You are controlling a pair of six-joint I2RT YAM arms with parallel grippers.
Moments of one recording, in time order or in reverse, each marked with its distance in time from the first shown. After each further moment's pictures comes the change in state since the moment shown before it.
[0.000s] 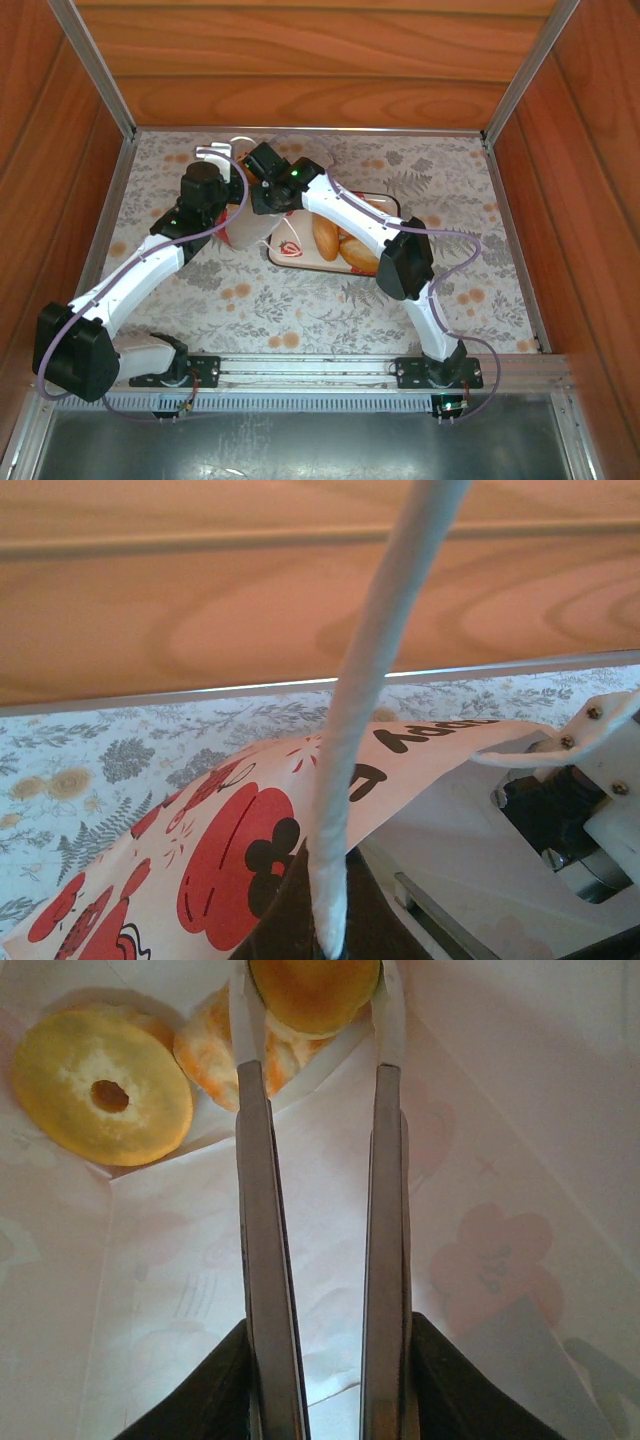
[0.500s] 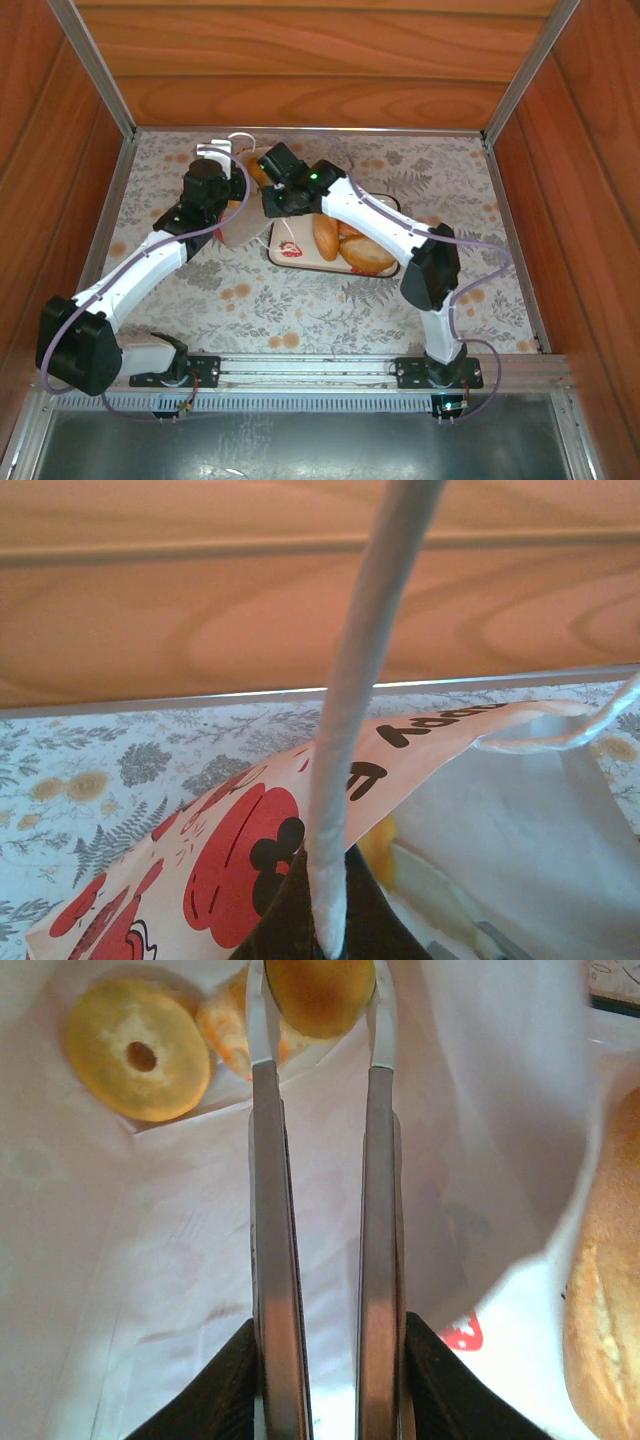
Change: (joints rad) left arm 0.000 0.034 0.020 0.015 -0.058 -0.005; right arm -0.002 -0.220 -0.223 0.044 -0.043 -0.016
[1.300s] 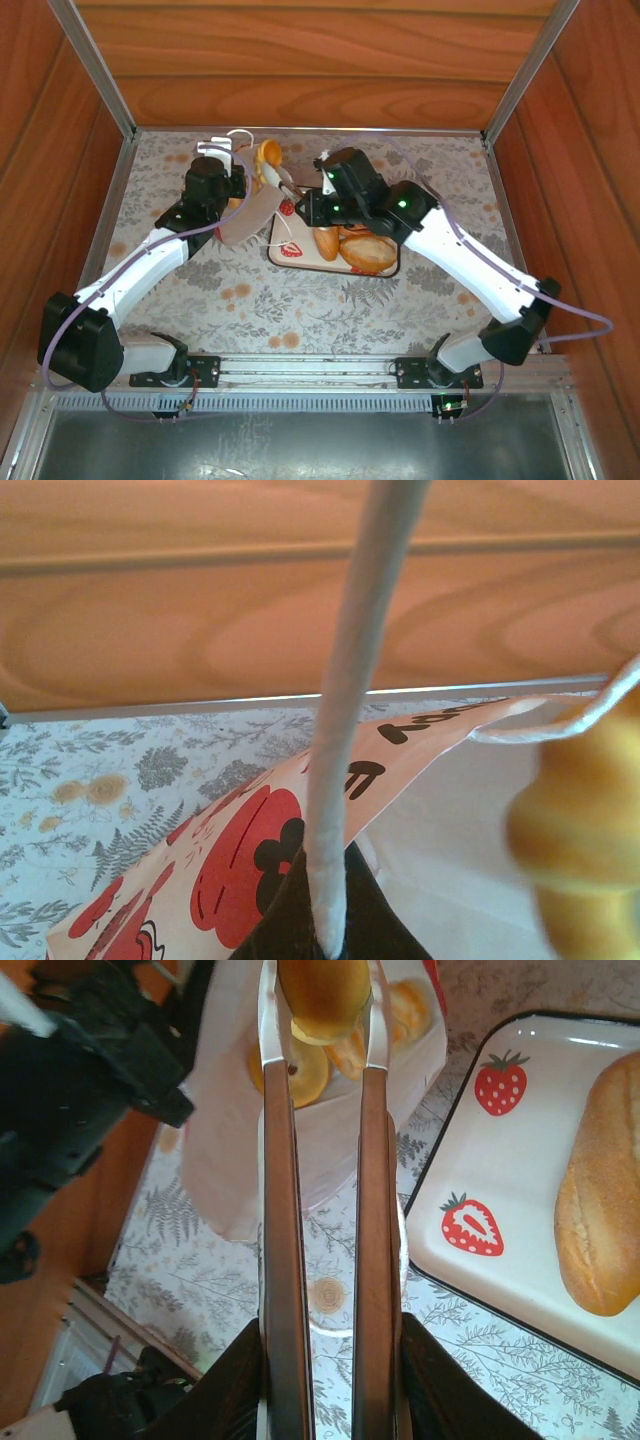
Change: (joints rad) left arm -0.004 0.018 0.019 0.001 -0.037 0.010; right arm 0.000 -0.553 -0.352 0.067 -0.104 0.043
